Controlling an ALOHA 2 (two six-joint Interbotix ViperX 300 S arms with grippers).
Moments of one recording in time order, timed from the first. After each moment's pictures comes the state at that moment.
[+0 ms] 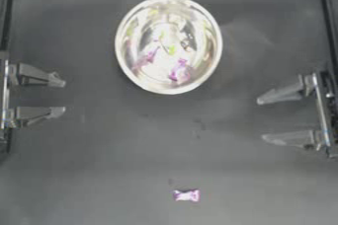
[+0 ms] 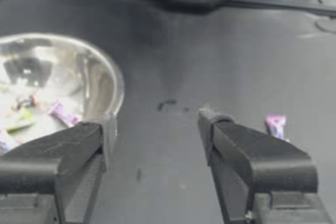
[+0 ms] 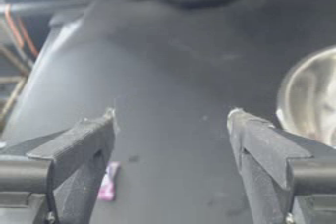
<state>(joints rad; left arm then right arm) 0.12 -1.03 1.19 0.08 0.01 -0.14 0.10 -0.82 1.09 -1.30 0.09 1.45</state>
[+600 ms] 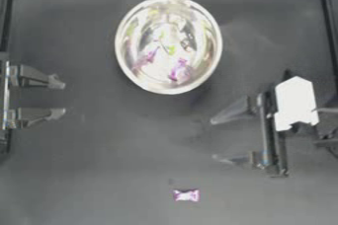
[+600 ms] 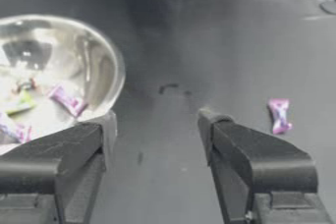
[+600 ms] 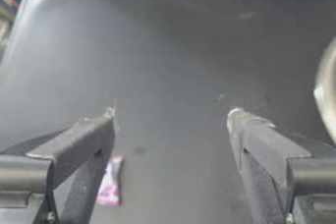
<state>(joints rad) 0.12 -1.03 1.19 0.08 0.05 -0.14 0.20 -0.45 0.86 -1.23 0.16 1.44</state>
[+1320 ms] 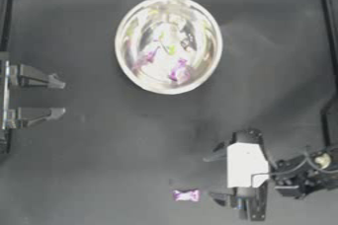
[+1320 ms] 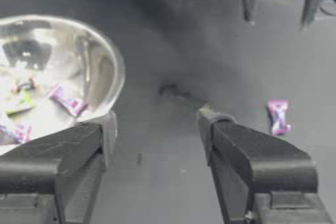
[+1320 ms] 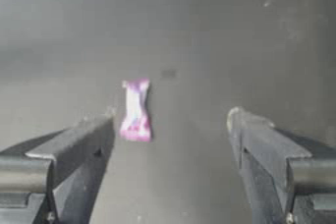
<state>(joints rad) 0.12 -1.03 1.18 0.07 0.06 -0.14 0.40 -0.17 0.66 -0.72 0.47 1.03</state>
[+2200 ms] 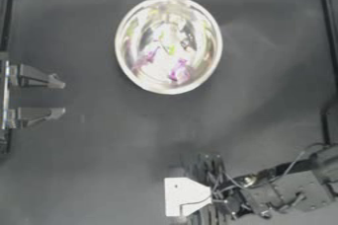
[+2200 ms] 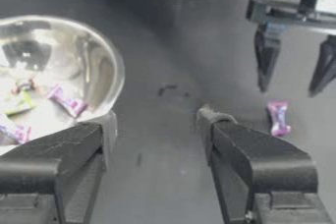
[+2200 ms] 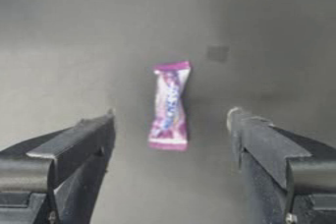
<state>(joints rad) 0.12 -1.03 1.18 0.07 0.05 -0.14 0.33 0.19 0.37 -0.31 0.61 0.60</state>
